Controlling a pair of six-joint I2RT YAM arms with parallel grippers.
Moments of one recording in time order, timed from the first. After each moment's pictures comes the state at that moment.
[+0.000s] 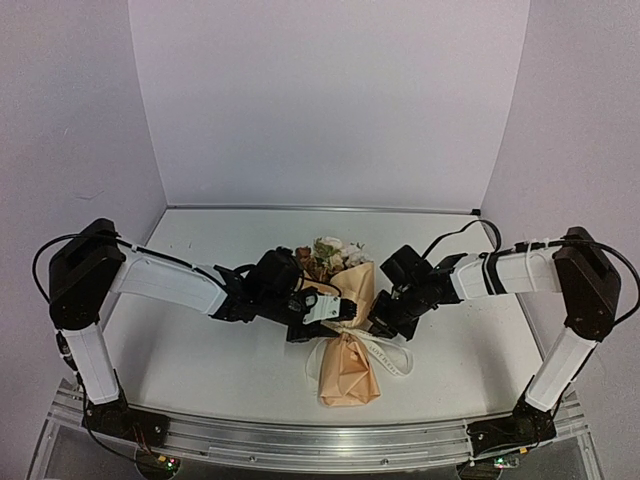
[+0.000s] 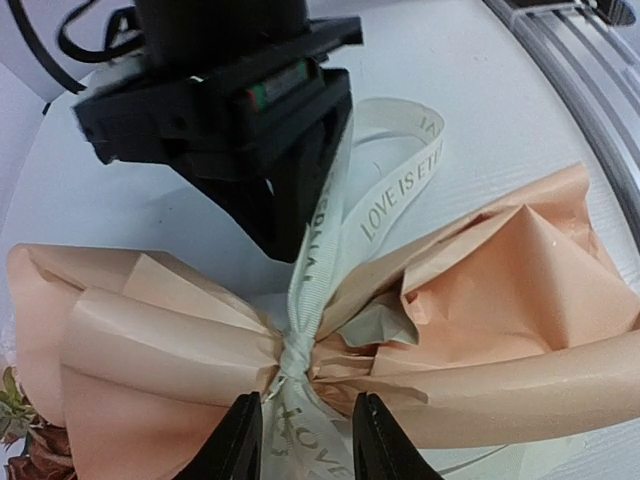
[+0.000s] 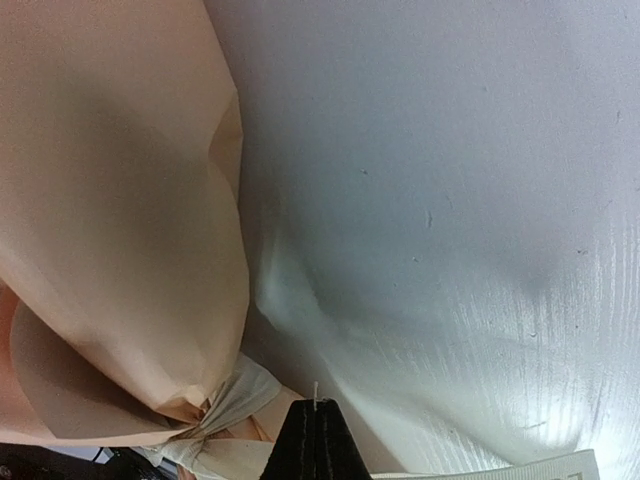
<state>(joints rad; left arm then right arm) -1.00 1.83 1.05 0.11 0.36 0.69 0.76 1.72 0.99 -0.38 -0.19 1.23</state>
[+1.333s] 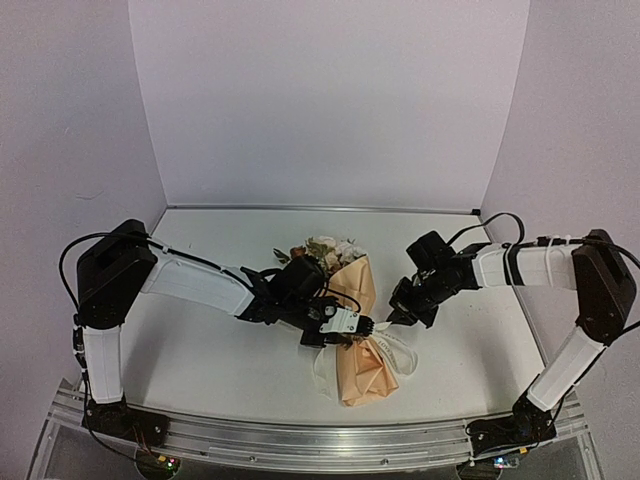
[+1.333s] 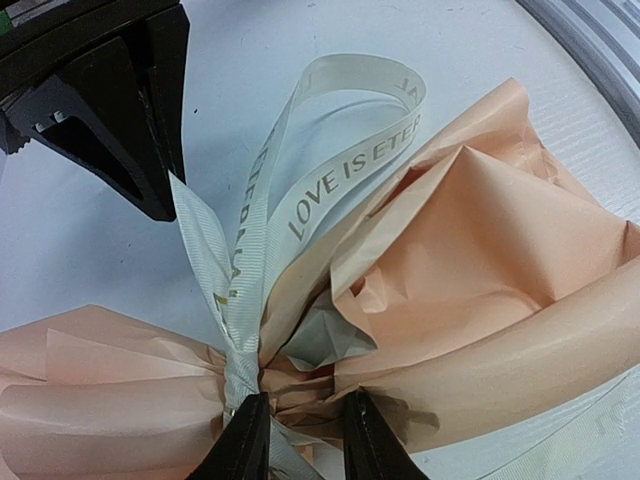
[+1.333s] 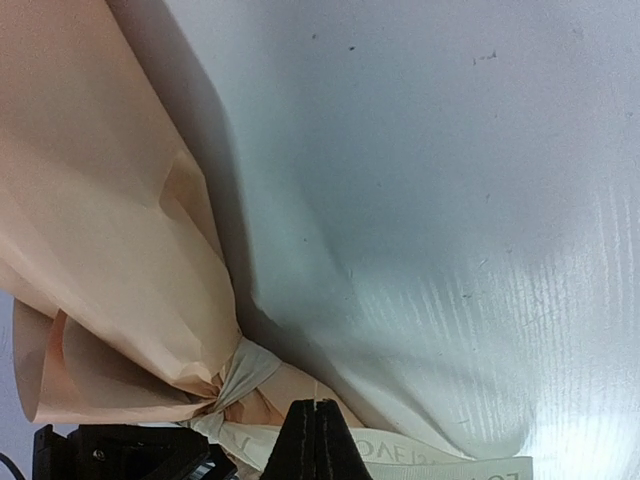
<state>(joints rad) -1.04 1.98 1.21 0.01 0.35 0.84 0.62 1.64 0.97 -0.45 -0.26 1.15</state>
